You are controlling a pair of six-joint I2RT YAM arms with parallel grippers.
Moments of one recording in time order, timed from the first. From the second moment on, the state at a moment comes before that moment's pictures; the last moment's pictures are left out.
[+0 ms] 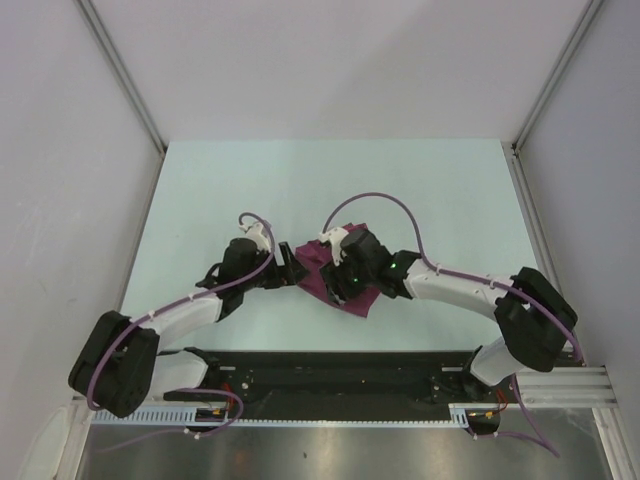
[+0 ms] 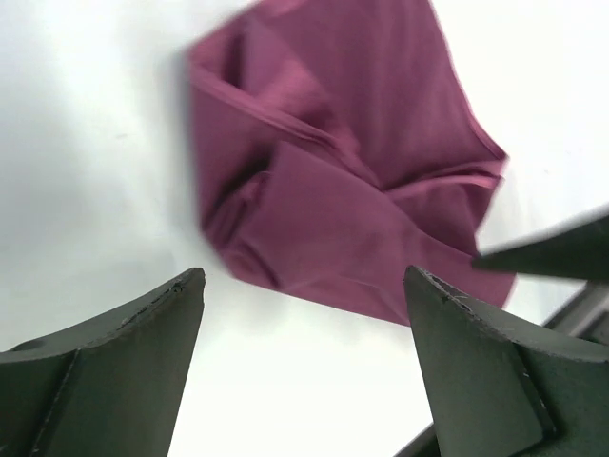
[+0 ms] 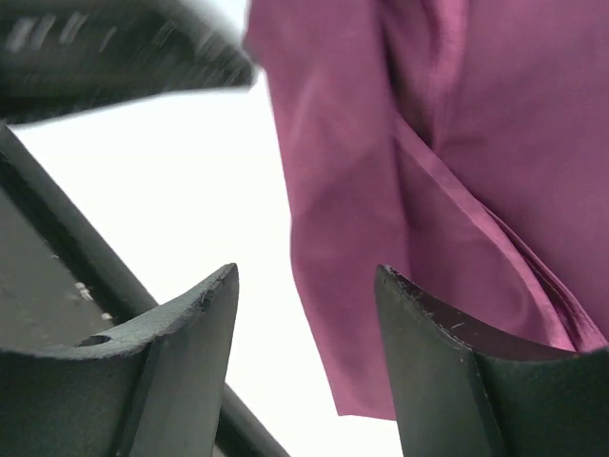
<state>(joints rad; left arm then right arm) -0.48 1.21 0.42 0.21 0.21 -0.62 0.85 1.52 0.95 -0.25 -0.18 0.20</state>
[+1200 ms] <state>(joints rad) -0.34 1.13 0.40 0.13 0.25 -0.59 0.94 1.81 1.09 -0.25 -0.22 -0.06</state>
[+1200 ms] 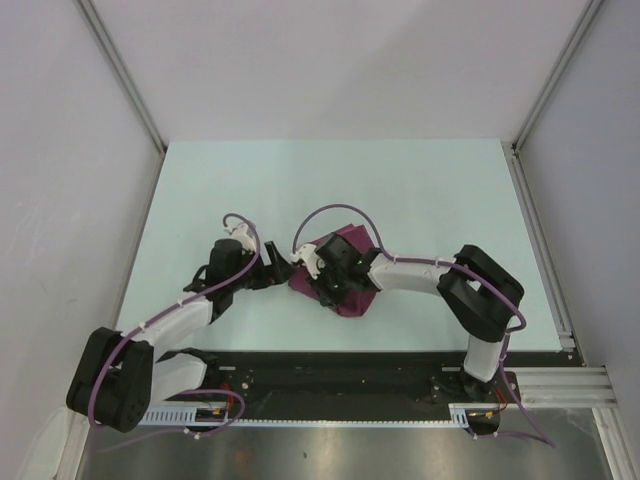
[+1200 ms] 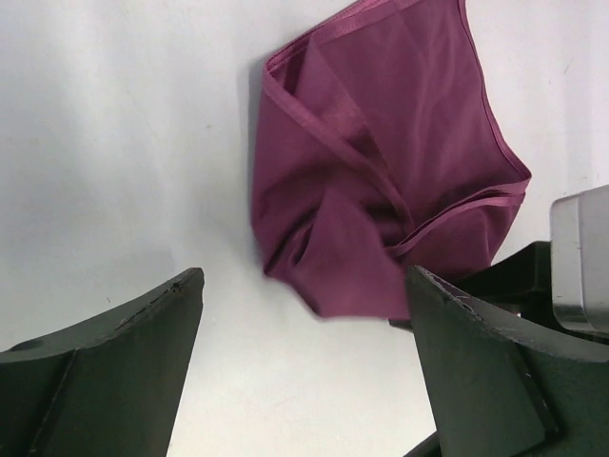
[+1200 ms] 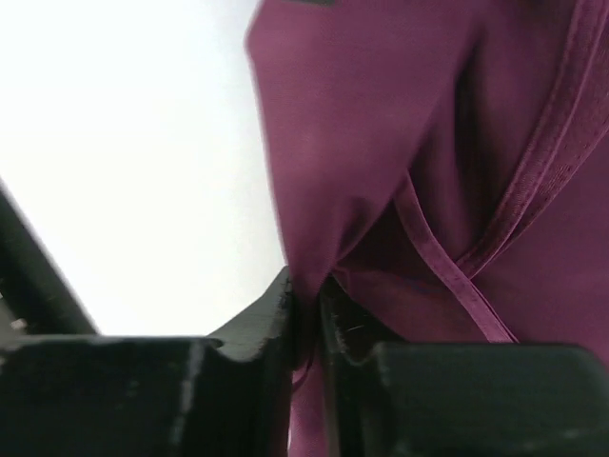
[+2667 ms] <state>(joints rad) -0.41 1.42 0.39 0.33 0.42 -0.64 0.64 2.17 1.40 -0.62 -1.03 -0.08</state>
